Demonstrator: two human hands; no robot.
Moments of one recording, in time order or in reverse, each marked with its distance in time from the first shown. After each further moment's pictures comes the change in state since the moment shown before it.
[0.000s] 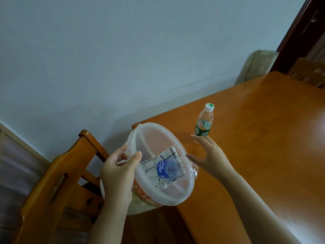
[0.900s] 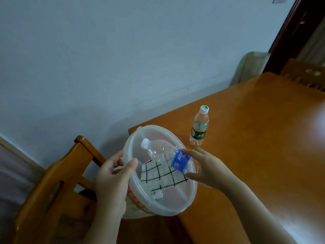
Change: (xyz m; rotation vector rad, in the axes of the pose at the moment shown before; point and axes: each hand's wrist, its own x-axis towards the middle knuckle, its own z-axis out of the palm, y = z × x) left_hand -0.001 0.000 -0.009 -0.030 -0.105 -0.024; right_hand -0.014 -0.005 -0.008 -0.192 -0.273 -0.041
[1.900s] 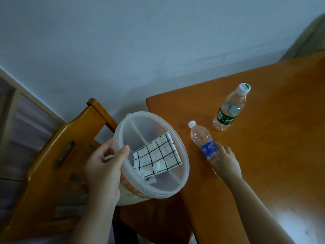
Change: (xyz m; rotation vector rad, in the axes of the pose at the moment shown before) left_hand 0.004 -0.025 -0.007 0.023 0.280 -0.025; right_hand 0.043 0.094 0.101 0.065 0.016 0.409
